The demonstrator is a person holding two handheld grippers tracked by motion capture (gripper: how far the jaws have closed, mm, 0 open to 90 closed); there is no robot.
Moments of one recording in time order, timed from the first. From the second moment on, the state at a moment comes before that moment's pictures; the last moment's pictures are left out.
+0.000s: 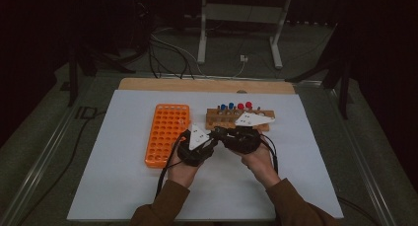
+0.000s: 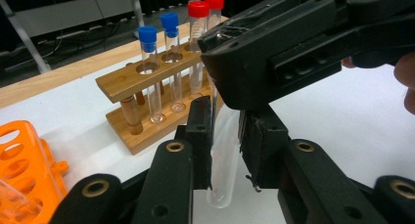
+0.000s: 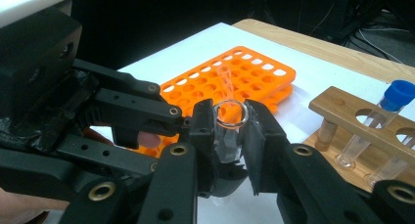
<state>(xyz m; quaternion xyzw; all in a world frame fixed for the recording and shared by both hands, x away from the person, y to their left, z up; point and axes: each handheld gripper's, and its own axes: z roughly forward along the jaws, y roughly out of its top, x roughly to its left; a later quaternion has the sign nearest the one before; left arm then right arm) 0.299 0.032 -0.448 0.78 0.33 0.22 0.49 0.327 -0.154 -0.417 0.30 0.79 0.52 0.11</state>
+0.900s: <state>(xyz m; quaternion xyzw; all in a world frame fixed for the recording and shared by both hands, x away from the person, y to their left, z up) 0.310 0.077 -0.445 0.74 0.39 0.23 0.50 0.315 -0.215 -0.420 0.36 0.75 0.52 0.18</state>
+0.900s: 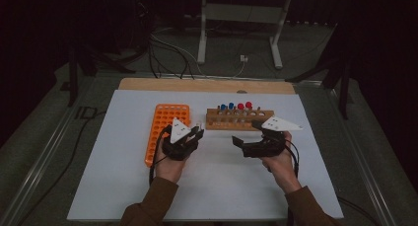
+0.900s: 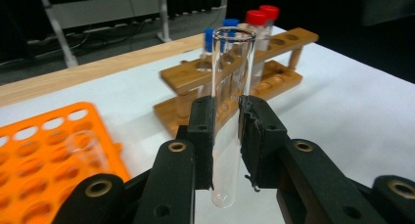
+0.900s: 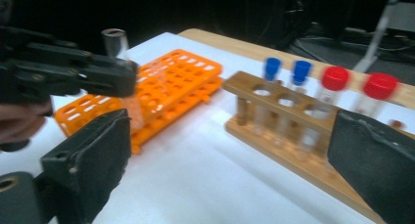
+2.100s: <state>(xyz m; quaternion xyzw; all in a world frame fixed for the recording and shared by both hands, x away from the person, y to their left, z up) 0.343 0.110 -0.467 0.72 0.43 0.28 0.47 0.303 -0.270 -0.441 0.42 0.70 0.50 0.27</state>
